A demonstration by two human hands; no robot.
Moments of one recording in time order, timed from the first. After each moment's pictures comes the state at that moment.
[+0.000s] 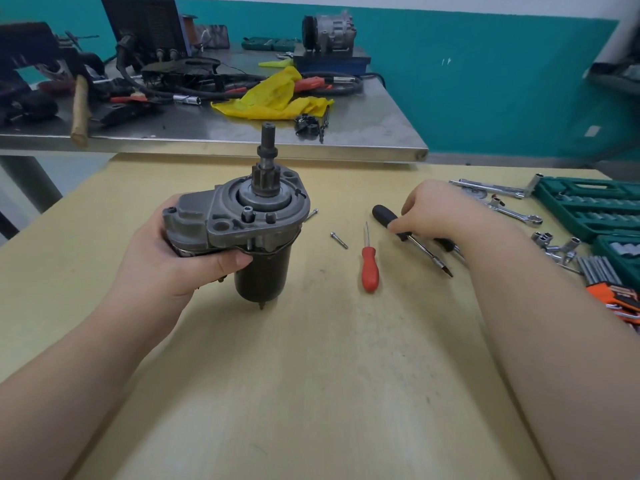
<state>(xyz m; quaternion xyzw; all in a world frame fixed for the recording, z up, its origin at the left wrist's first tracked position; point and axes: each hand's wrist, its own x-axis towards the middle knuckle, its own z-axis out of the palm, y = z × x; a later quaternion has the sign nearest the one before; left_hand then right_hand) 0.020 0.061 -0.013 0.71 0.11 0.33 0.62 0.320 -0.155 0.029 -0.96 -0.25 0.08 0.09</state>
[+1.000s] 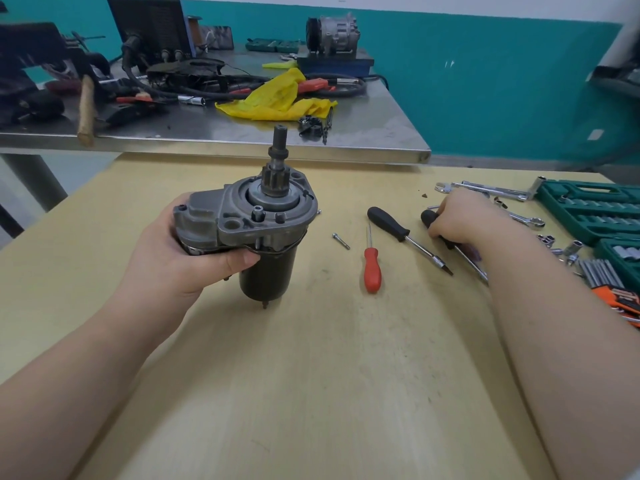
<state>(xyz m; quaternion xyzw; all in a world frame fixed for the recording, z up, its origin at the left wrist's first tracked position) 0.022 0.055 -0.009 0.71 0.12 0.33 0.61 0.355 -0.180 0.012 -0.98 -0.18 0.05 0.04</state>
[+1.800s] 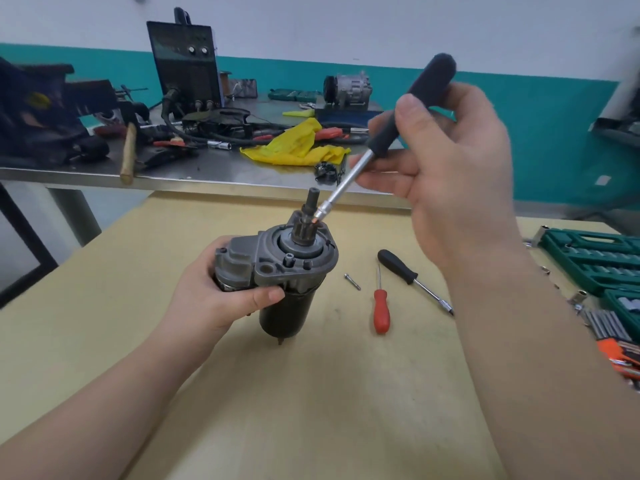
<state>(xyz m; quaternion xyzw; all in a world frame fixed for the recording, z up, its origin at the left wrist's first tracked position) 0.022 0.043 0.005 0.69 0.13 0.34 0.63 0.182 -0.143 0.141 -0.51 -0.38 0.04 0.77</state>
